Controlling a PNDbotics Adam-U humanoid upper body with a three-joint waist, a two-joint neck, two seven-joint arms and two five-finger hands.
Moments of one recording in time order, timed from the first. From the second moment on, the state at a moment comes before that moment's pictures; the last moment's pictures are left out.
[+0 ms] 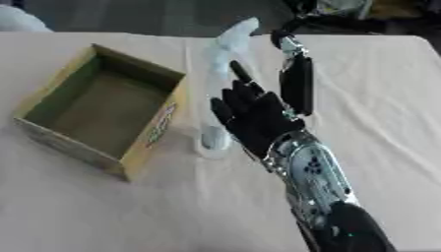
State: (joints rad) left arm -0.26 0.45 0.16 -1.98 0.17 -0.03 0.57; right arm -0.50 -0.12 0.38 -1.98 -1.50 0.04 -0.83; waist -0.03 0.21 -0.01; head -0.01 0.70
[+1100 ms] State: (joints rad) left arm -0.27 0.45 0.16 -1.98 0.17 -0.03 0.56; right arm -0.50 -0.14 0.38 -1.98 -1.55 0.07 -0.78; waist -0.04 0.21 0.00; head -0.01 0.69
